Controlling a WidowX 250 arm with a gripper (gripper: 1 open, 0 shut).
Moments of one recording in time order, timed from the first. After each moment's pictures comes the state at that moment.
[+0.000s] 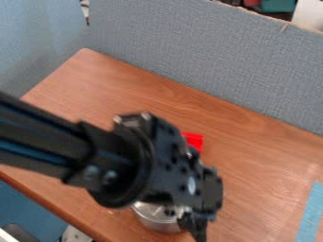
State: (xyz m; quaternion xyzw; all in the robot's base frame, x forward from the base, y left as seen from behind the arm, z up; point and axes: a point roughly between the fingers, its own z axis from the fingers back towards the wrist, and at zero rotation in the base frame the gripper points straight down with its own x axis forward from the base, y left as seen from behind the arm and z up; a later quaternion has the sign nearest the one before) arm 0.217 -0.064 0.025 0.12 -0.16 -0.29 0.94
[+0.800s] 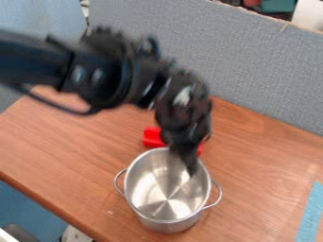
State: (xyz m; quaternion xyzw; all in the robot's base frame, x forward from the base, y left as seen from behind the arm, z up) arm 0.268 -0.039 0.067 0.08 -0.14 -0.34 0.92
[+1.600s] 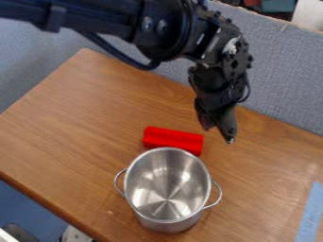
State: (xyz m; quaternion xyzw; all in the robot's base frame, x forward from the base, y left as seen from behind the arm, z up) arm 0.312 -0.055 0.075 0.06 -0.14 -0.30 0.94
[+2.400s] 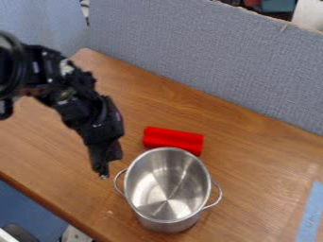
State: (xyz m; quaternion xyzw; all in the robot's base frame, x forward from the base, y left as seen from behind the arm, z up) arm 0.224 0.044 0.042 0.00 -0.15 -0.44 0.88
